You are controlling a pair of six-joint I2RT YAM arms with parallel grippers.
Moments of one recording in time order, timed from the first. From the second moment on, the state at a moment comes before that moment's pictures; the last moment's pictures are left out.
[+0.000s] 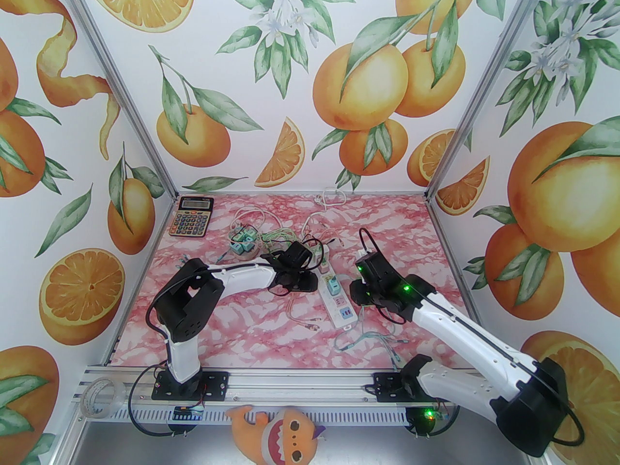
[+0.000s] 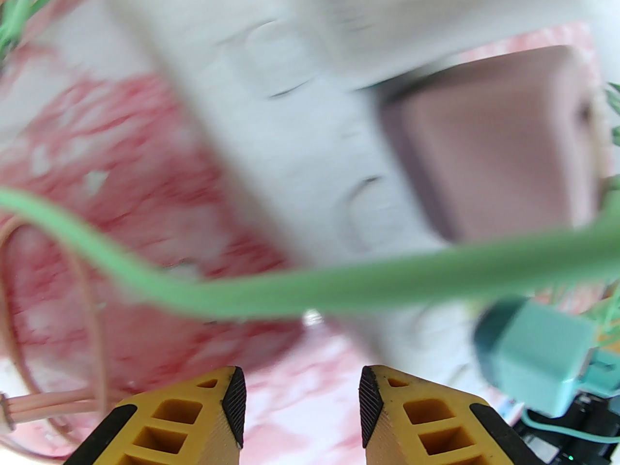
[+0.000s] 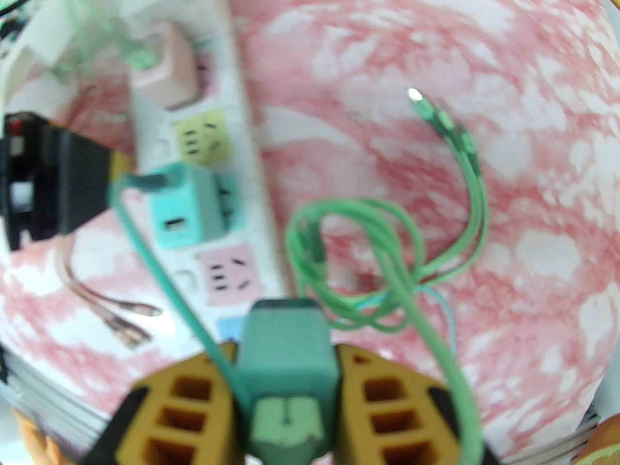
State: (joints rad) left arm -0.78 1.90 1.16 -0.36 0.16 -0.66; right arm 0.59 1.10 0.83 -0.83 0.16 0.47
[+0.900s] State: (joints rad) left arm -0.79 1.90 1.16 -0.39 0.16 -0.65; right arm 0.60 1.35 0.89 -0.90 0.28 0.53
